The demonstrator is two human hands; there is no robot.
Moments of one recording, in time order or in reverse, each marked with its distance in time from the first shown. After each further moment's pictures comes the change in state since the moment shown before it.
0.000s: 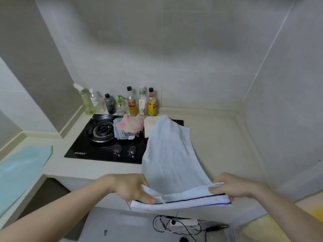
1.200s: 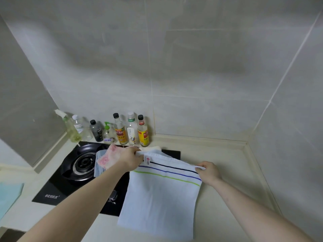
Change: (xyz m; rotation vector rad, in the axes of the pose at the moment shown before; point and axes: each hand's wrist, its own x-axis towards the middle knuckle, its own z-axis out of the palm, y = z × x) left_hand 0.221 0.001 -0.234 -0.104 0.959 -0.228; right_hand 0.253 0.002 -0.174 0.242 0.686 0.023
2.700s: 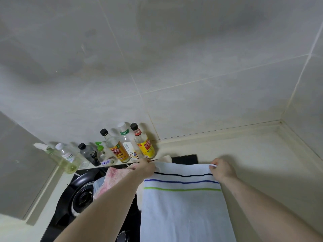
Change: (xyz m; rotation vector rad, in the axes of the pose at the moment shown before) left_hand 0.164 -0.023 0.079 0.094 -0.207 -0.342; right_hand 0.157 0.058 0.108 0.000 0.049 0.190
